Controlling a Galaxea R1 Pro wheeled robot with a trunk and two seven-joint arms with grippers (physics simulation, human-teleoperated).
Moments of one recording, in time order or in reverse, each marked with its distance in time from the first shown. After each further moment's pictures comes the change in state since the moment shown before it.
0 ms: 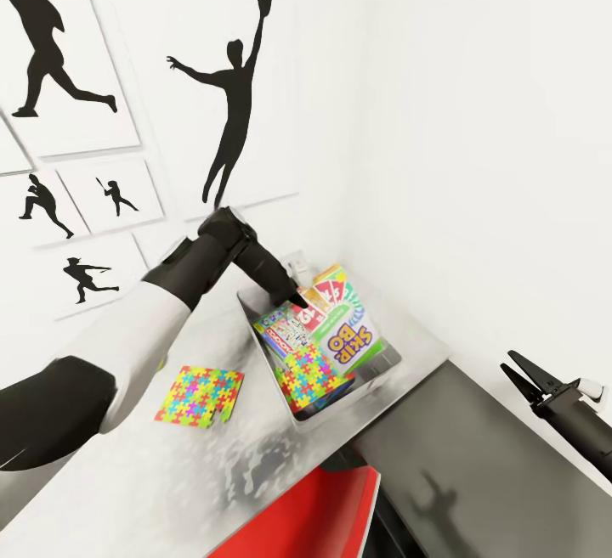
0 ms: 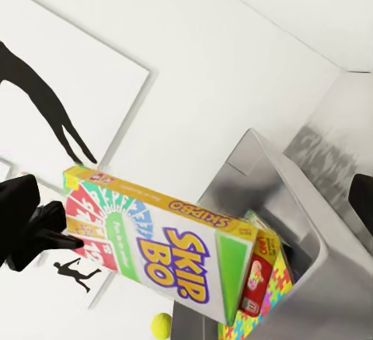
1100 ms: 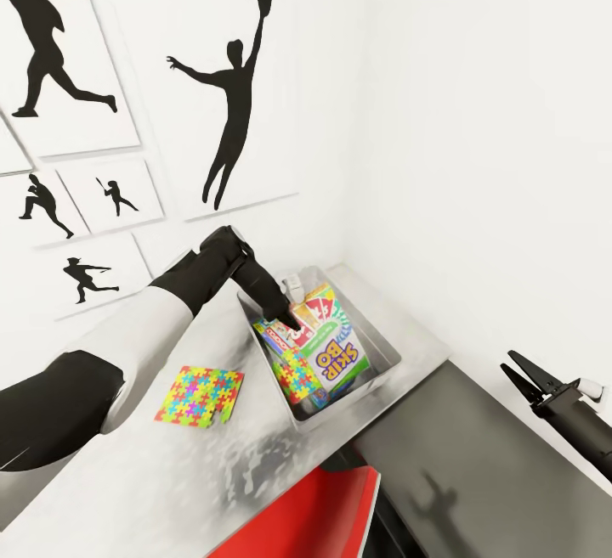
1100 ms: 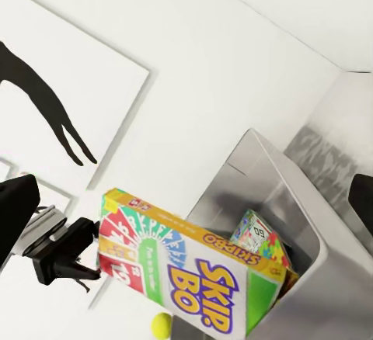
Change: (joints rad) left arm 0.000 -0.006 -0.002 0.182 -0.005 -0.085 0.043; right arm 0.000 0.000 0.000 0.000 0.000 0.000 0.000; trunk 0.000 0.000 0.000
